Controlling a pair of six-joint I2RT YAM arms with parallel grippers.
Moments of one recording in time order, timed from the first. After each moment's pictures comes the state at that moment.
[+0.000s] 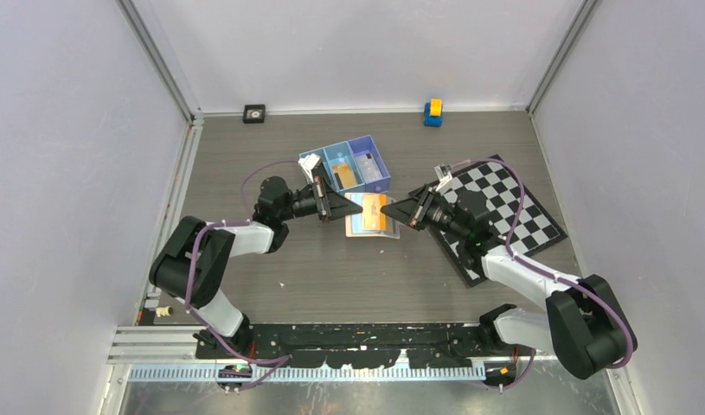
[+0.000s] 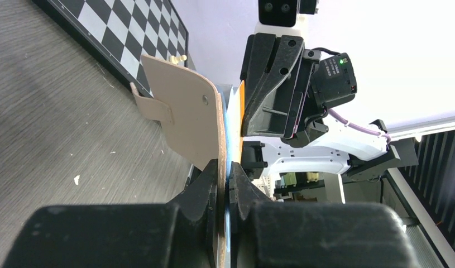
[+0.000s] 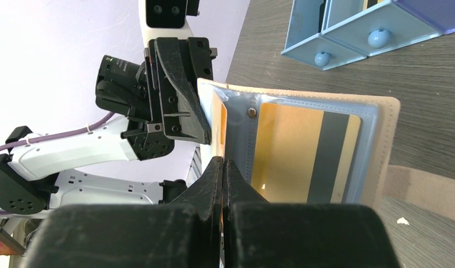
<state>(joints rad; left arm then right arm) -0.42 1.62 0.63 1.02 0.90 -1.23 0.42 1.18 0.45 0.64 -0.54 1.06</state>
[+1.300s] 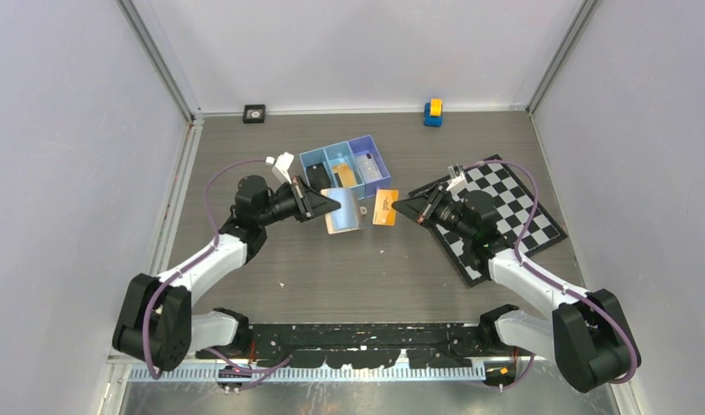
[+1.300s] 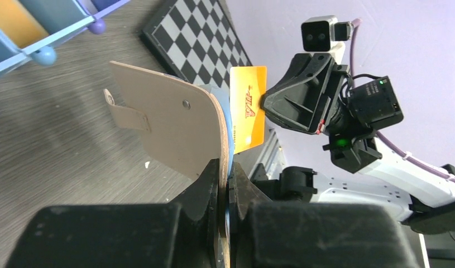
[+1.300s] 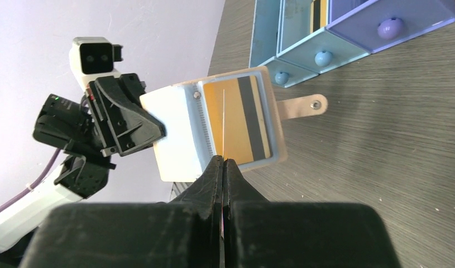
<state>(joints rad) -0.34 1.25 0.60 0.49 0.72 -0.94 0.36 1.10 0.44 0.53 -0.47 1.02</state>
